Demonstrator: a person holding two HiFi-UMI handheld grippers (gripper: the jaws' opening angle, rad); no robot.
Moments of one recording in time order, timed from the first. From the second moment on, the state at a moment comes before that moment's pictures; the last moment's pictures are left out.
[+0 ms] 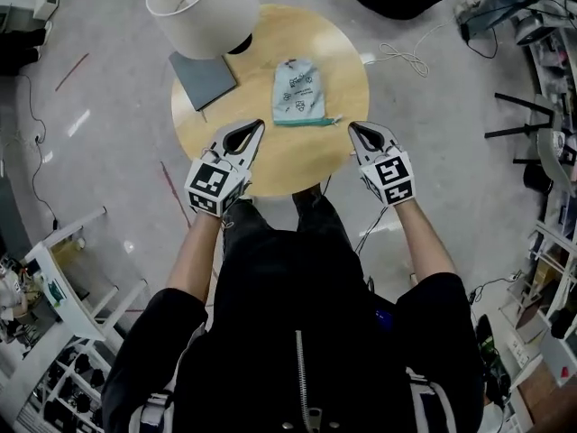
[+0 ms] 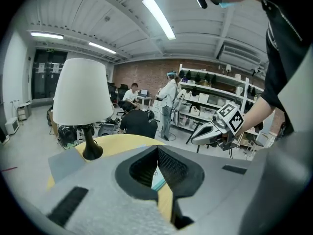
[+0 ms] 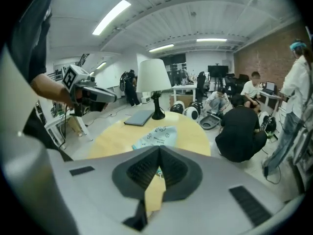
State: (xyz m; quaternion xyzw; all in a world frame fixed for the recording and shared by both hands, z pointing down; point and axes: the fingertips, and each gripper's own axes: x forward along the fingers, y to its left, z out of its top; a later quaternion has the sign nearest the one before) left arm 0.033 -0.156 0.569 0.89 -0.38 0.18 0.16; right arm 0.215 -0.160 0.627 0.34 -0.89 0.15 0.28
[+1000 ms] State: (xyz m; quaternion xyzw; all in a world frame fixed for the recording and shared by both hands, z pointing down) left arm -0.018 -0.111 0.602 0.81 -0.50 0.19 0.23; right arm 0.205 -0.171 0.767 0.01 -0.87 -0.04 0.49
